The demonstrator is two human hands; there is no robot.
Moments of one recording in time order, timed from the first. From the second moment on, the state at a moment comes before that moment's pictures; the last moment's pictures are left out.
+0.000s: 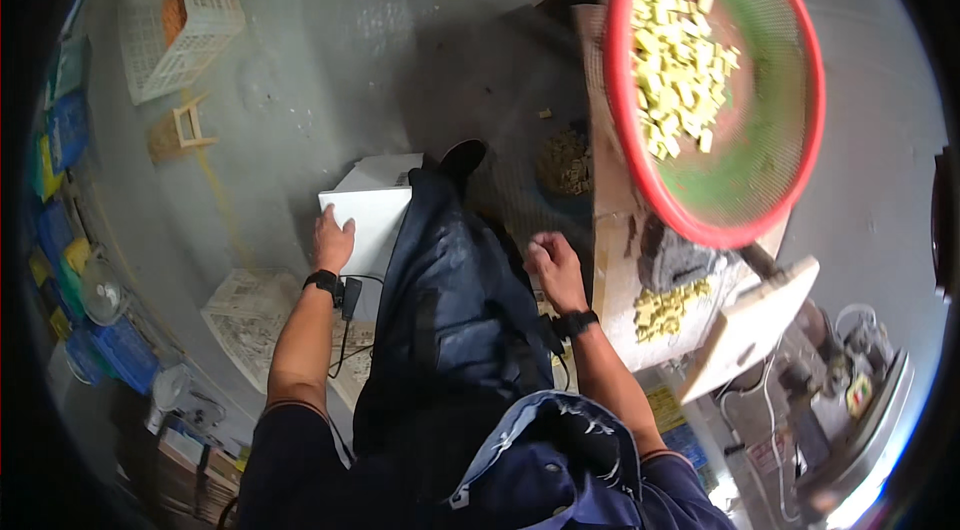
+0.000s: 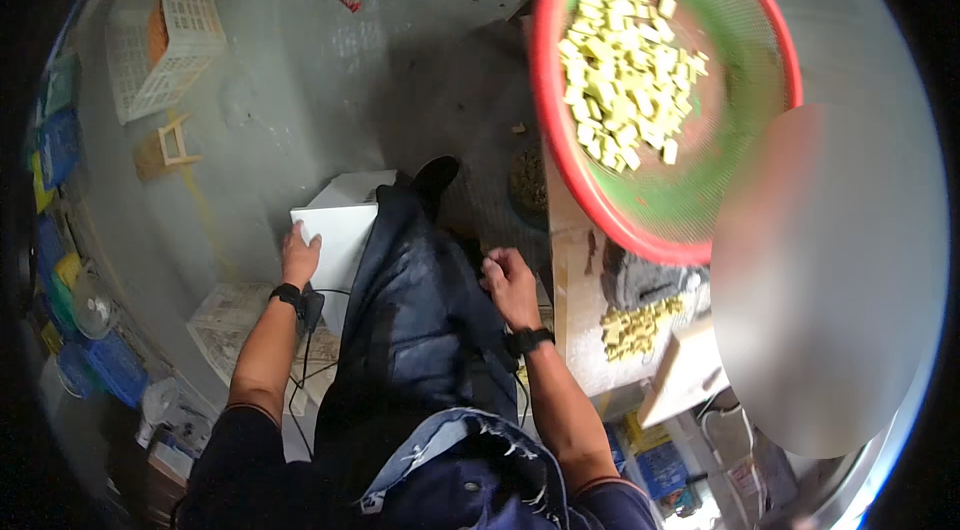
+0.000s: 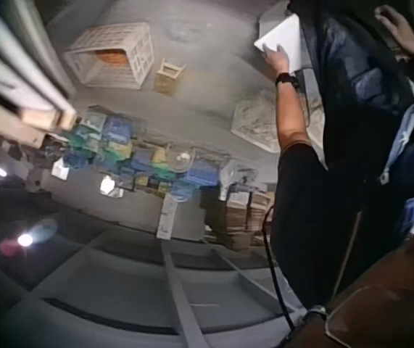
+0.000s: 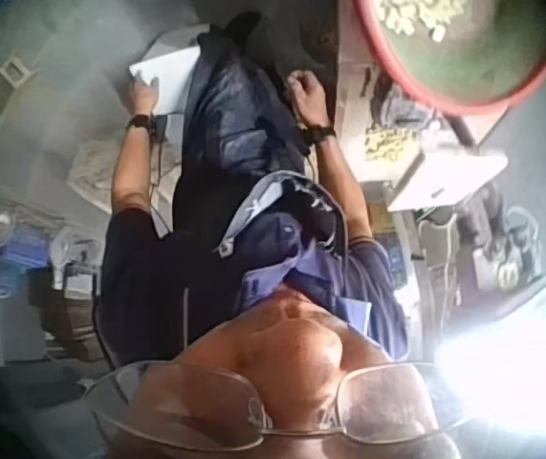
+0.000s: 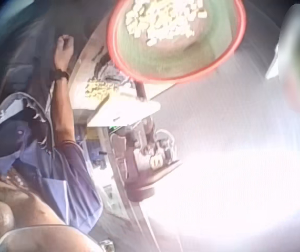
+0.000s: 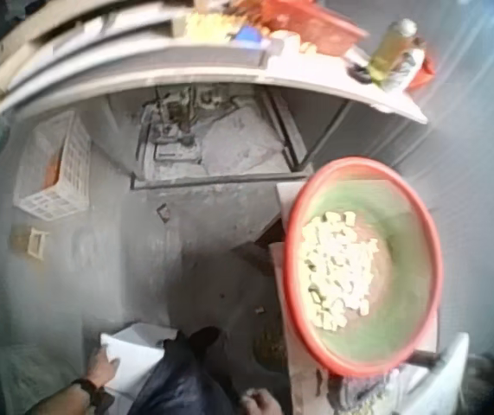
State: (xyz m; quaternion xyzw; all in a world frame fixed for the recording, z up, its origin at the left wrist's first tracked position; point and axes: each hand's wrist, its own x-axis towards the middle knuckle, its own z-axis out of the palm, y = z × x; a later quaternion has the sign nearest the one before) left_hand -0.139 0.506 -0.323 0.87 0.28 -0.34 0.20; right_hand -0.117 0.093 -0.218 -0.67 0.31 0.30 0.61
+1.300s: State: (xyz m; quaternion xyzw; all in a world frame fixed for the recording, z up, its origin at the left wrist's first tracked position) left_hand -0.138 0.512 -0.433 0.96 0.23 -0.11 0.06; right_hand 0.034 0.002 -0.810 -0.90 0.24 0.35 0.09
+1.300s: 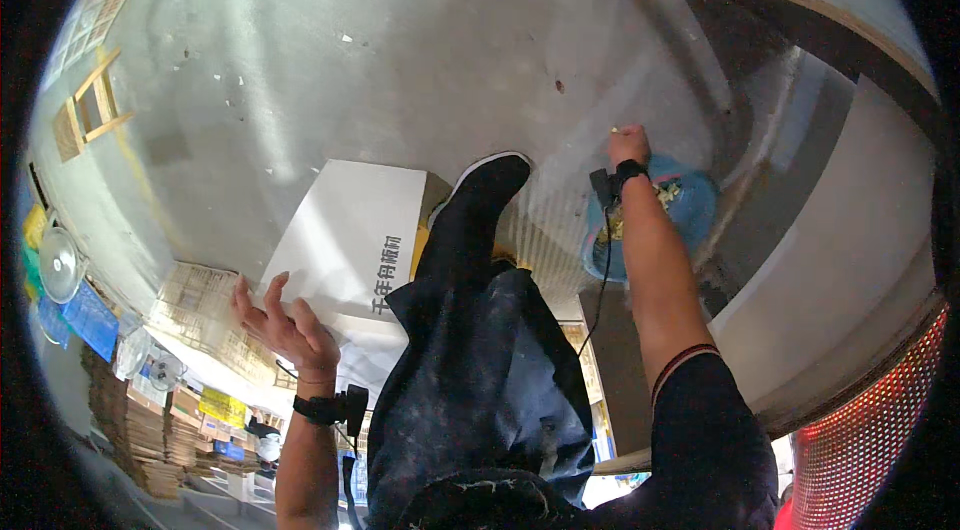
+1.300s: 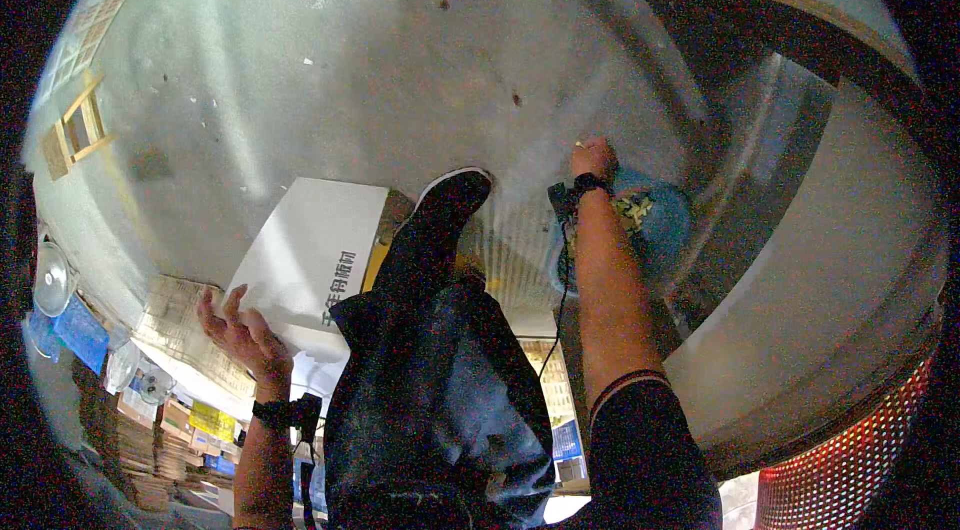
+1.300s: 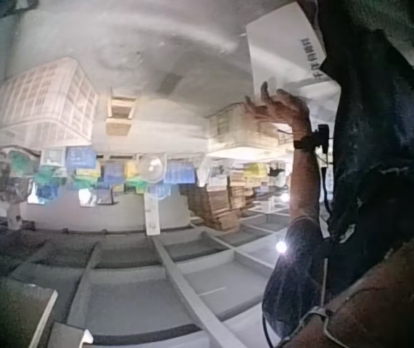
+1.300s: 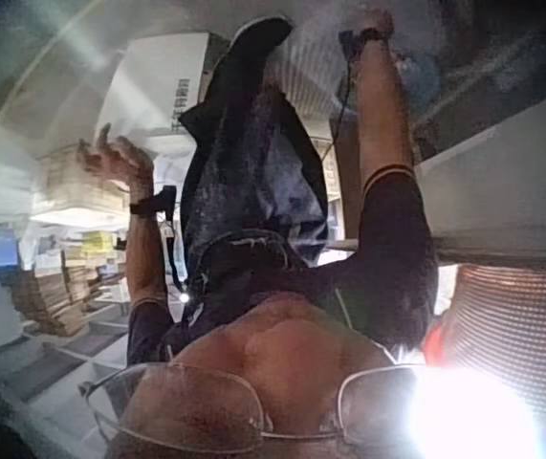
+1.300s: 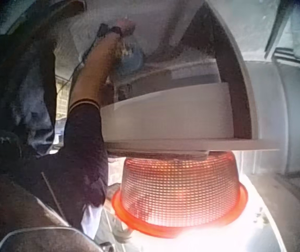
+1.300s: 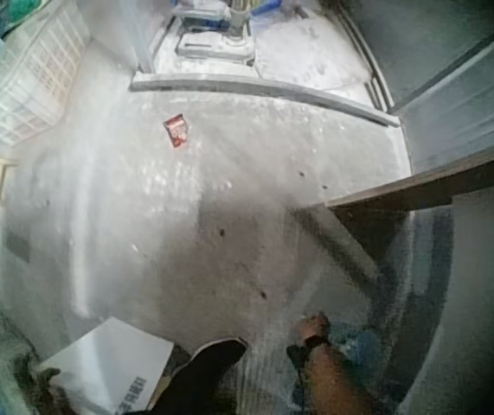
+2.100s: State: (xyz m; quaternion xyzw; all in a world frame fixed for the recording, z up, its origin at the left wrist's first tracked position) left_hand -0.138 0.489 -0.450 0.95 0.29 -0.10 0.03; right_hand -0.020 0.195 -0.280 -0.25 0.33 0.32 0.85
